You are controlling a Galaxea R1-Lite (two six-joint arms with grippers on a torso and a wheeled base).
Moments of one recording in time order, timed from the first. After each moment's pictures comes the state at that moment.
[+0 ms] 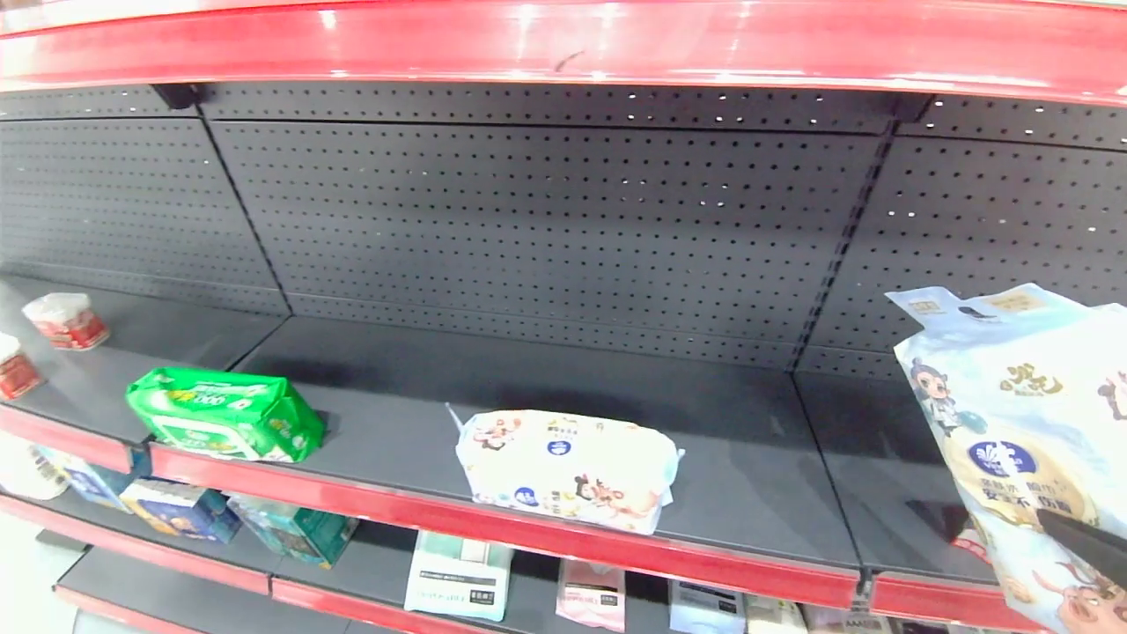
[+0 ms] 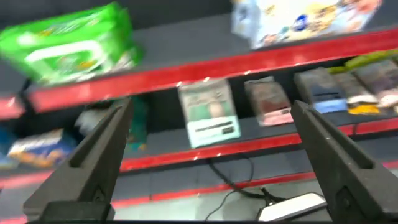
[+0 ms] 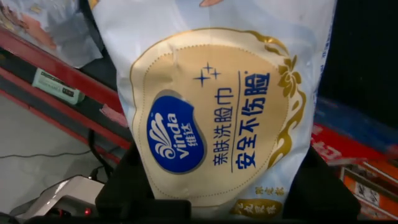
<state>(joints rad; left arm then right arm) -0.14 0.19 -0.19 0.24 -0.09 0.14 0.17 0.77 -0.46 0.06 0.03 -0.23</state>
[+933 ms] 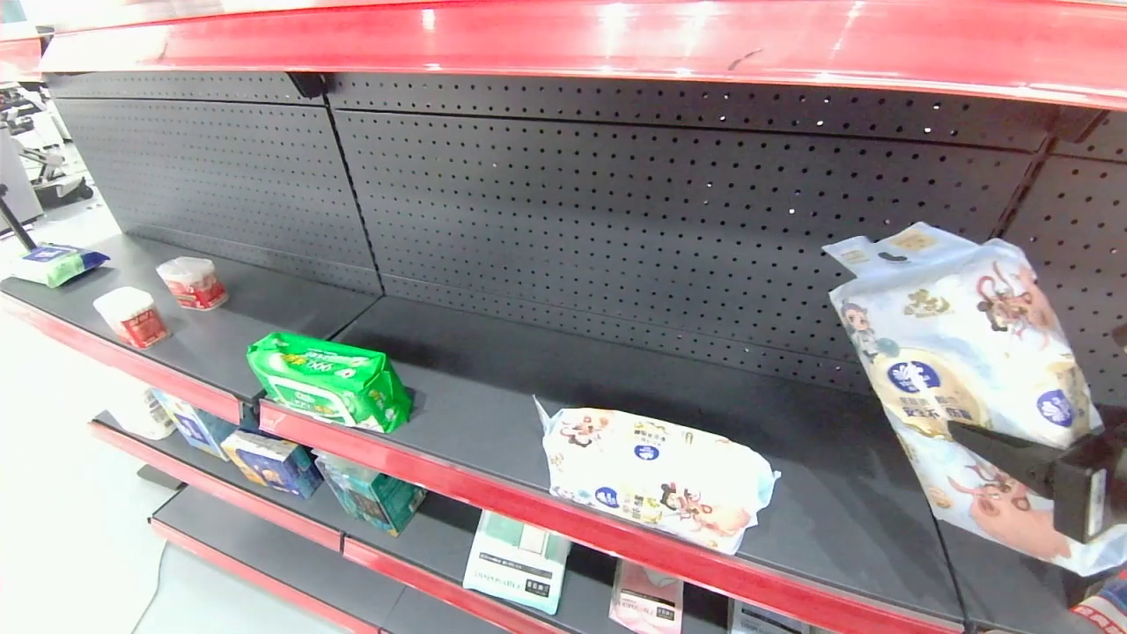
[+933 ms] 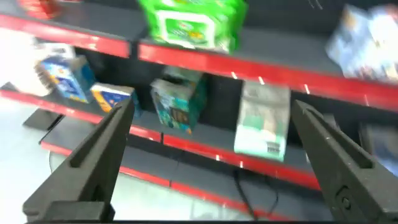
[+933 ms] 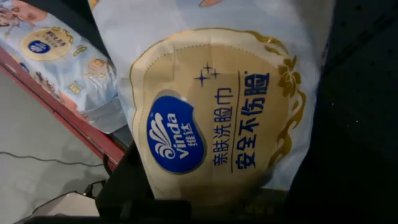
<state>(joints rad) -0.14 0.10 -0.09 0.12 0.13 -0.06 0.17 1.07 -0.51 -0.18 0.03 -0.24</state>
